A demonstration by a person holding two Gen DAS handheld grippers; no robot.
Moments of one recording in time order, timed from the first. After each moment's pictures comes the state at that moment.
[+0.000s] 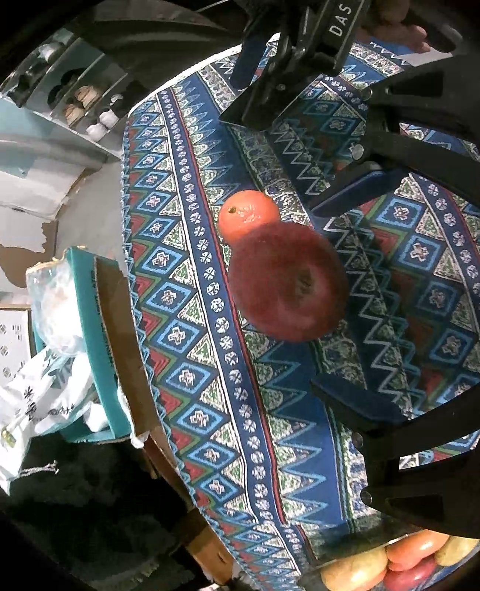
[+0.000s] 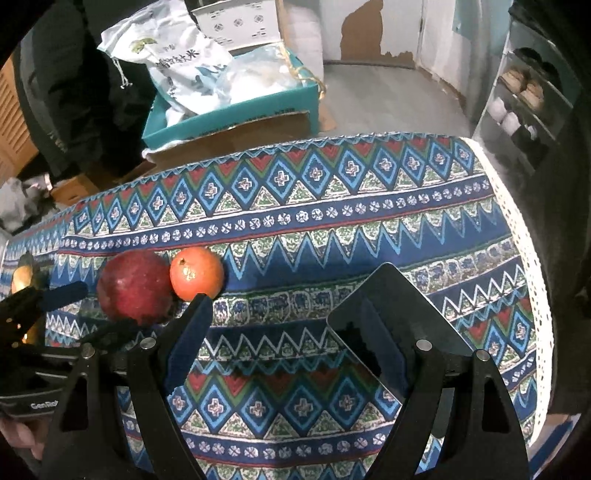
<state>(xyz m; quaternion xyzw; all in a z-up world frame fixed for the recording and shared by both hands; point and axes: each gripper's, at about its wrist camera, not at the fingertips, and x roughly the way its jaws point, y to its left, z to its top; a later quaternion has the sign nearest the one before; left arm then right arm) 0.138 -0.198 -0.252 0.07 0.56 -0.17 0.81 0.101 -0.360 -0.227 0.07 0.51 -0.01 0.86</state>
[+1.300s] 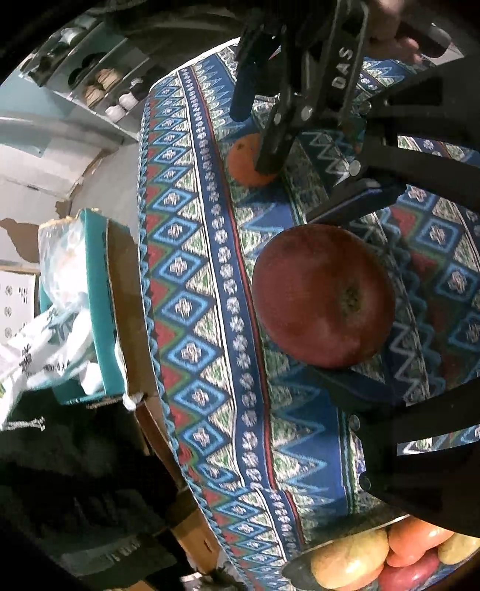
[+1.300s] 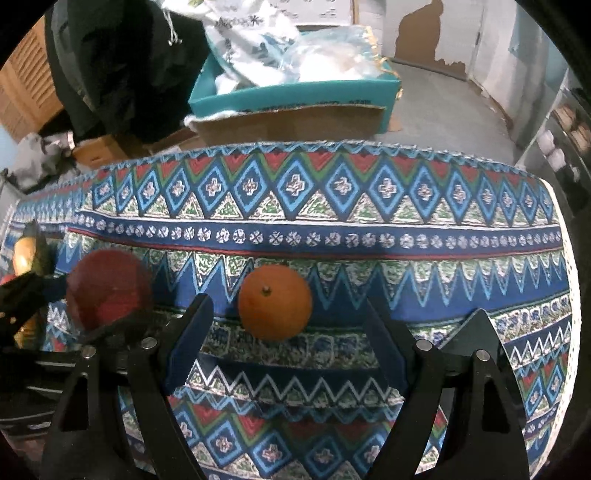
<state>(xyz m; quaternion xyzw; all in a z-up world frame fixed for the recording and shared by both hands) 0.148 -0.143 -0.256 0.04 0.54 -0.14 0.83 0.151 -0.287 -0.261 0.01 0.53 0.06 0.85</state>
